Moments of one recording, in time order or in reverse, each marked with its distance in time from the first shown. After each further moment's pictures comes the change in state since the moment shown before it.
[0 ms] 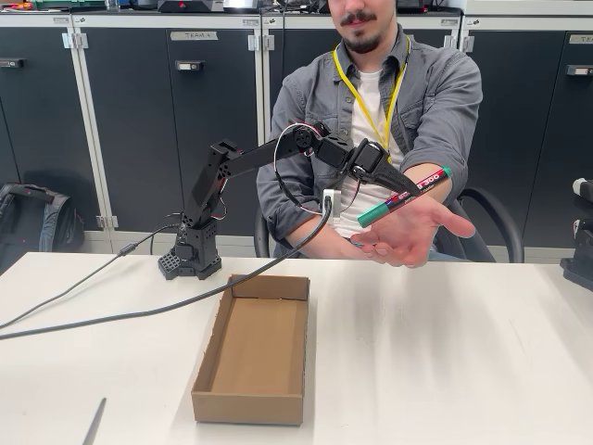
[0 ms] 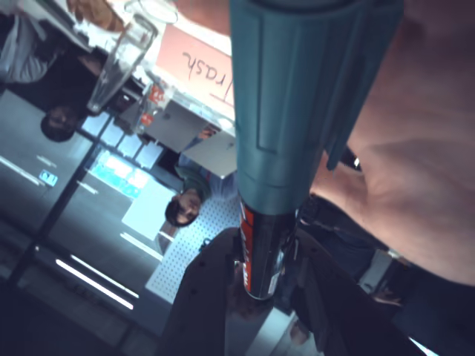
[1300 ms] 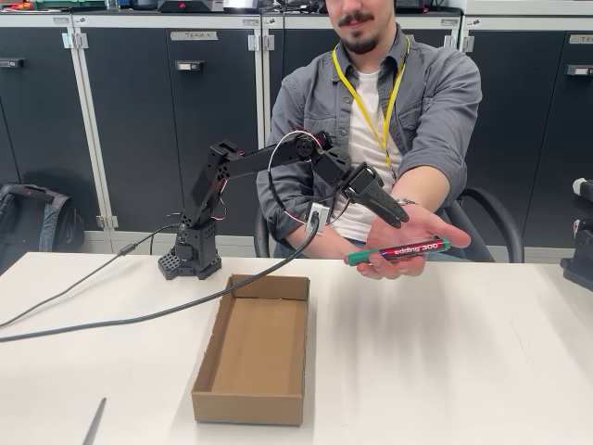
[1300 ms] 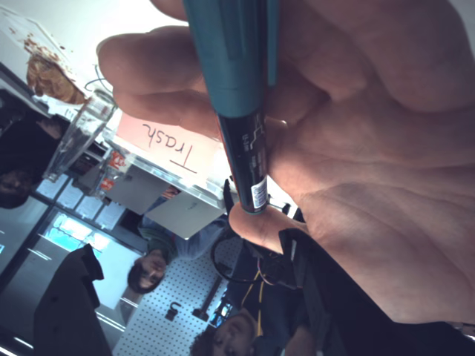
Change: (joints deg) arm 0.7 -0.6 1.7 9.4 -2.0
